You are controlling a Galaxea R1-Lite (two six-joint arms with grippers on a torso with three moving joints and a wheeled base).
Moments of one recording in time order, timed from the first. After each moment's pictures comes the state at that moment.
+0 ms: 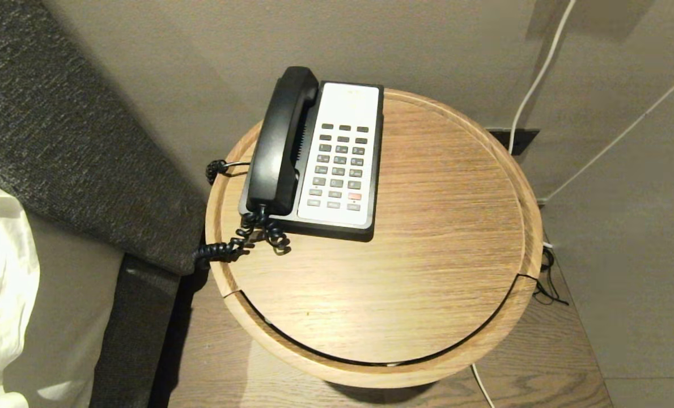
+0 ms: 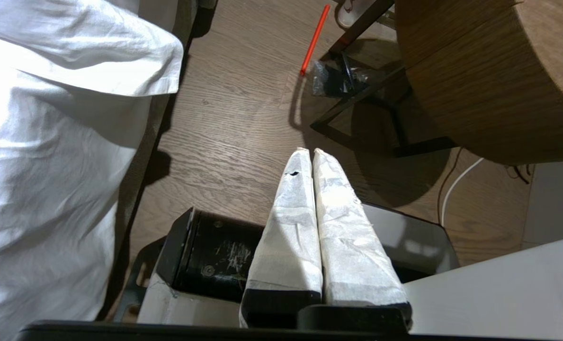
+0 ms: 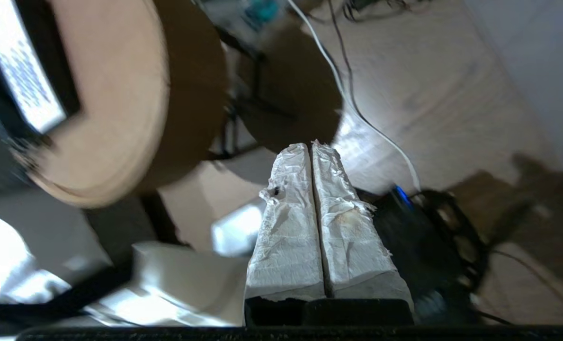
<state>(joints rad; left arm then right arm) 0.00 0.05 -0.82 1.03 -0.04 -0.36 0.11 0.45 -1.62 1.52 -0.10 0.64</state>
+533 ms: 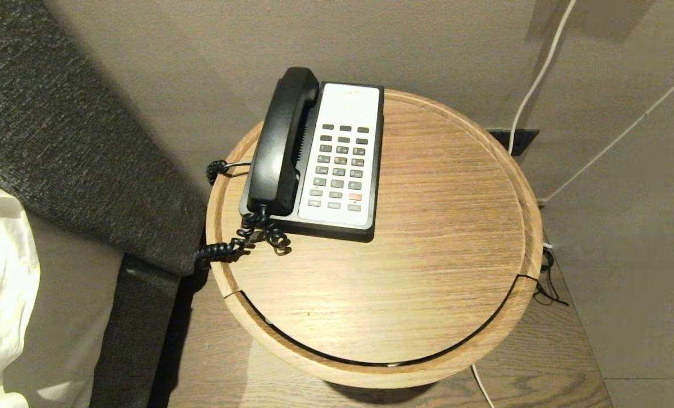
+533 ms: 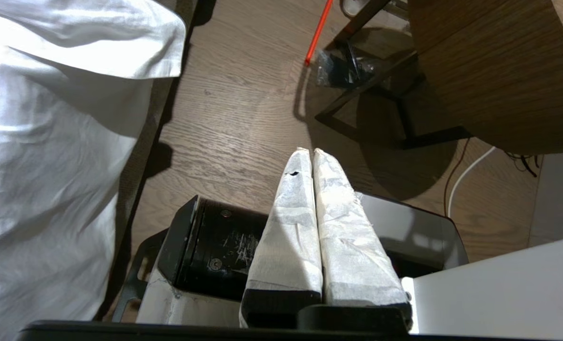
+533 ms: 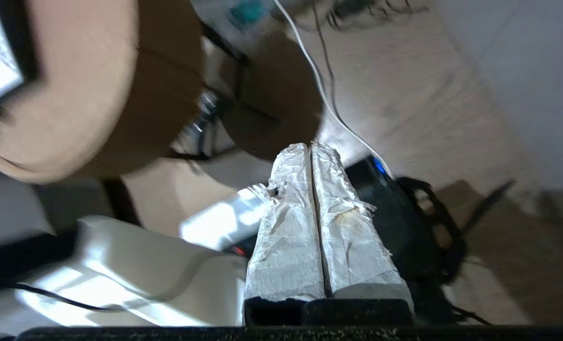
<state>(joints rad) 0.00 0.00 -0.75 1.03 -0.04 -0.36 0.03 0.24 -1.46 1.52 -0.06 0.53</state>
